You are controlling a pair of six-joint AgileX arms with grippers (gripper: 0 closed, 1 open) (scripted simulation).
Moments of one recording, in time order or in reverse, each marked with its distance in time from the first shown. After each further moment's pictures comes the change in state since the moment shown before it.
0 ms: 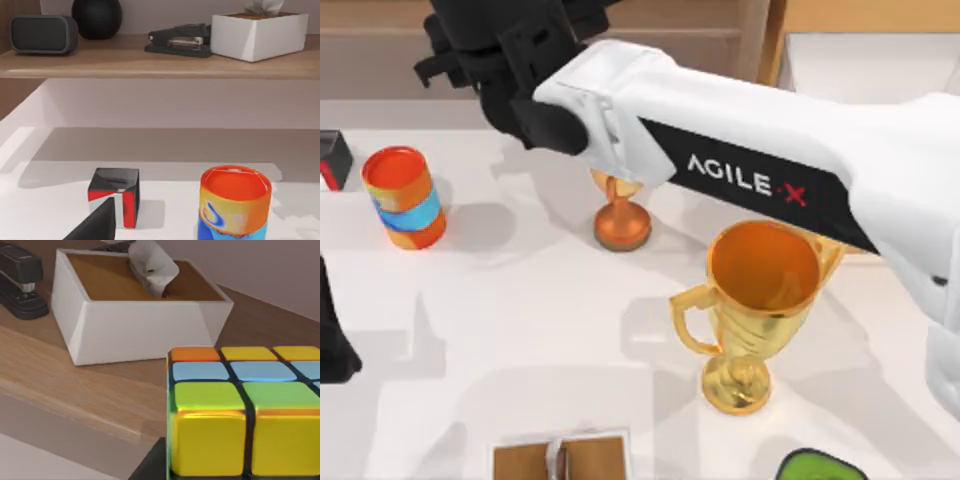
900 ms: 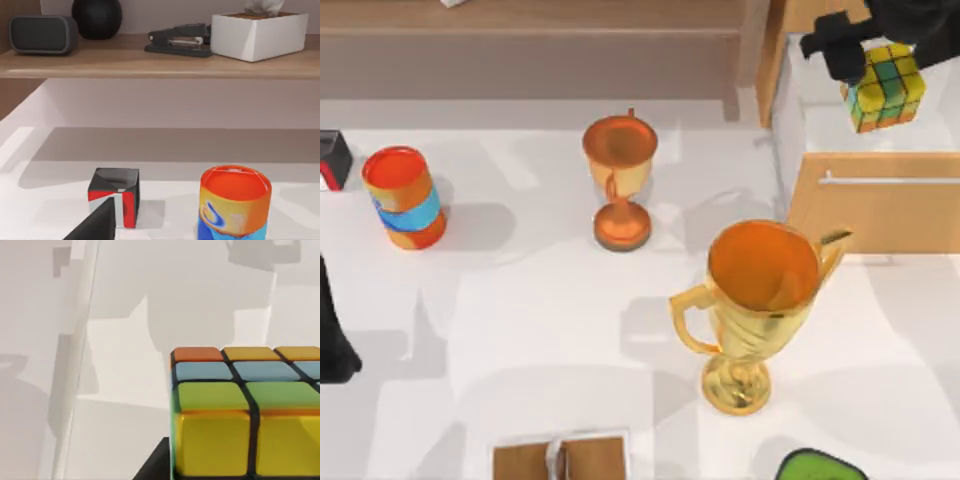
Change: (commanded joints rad) left arm 0.000 0.000 0.000 0.000 0.000 0.000; right arm -0.621 -0.117 0.112 -1.143 -0.522 0.122
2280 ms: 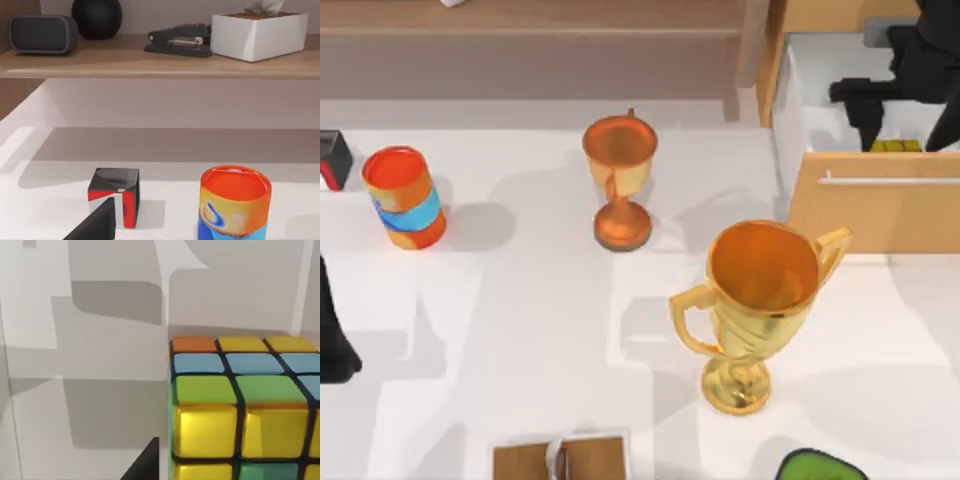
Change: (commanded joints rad) left arm 0.000 0.000 0.000 0.000 0.000 0.000; right arm -0.129 0.178 0.025 -0.089 -0.182 0.060
